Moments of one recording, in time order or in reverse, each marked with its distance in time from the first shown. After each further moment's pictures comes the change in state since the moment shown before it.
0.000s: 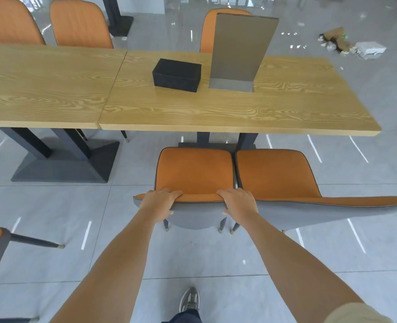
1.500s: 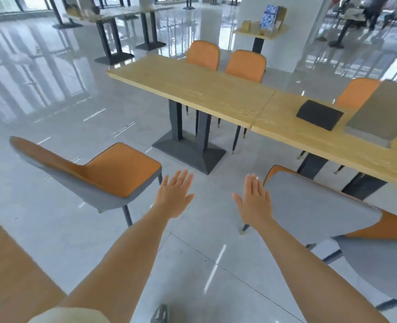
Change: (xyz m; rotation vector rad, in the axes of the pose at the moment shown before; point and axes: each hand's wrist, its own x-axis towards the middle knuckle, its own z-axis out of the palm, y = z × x) left_hand -0.422 -0.153 0.081 -0.079 0.224 -0.534; right_hand -0.192 -0.356 0.010 0.059 0.129 -0.249
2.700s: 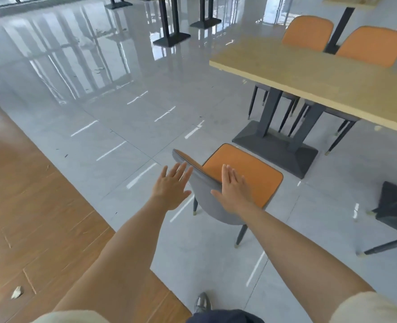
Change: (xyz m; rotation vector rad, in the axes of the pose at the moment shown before) left_hand -0.063 -0.636 0.053 0.088 -0.101 -0.131; right_hand 0.135 -0.651 0.144 -0.088 -0.200 -0.353
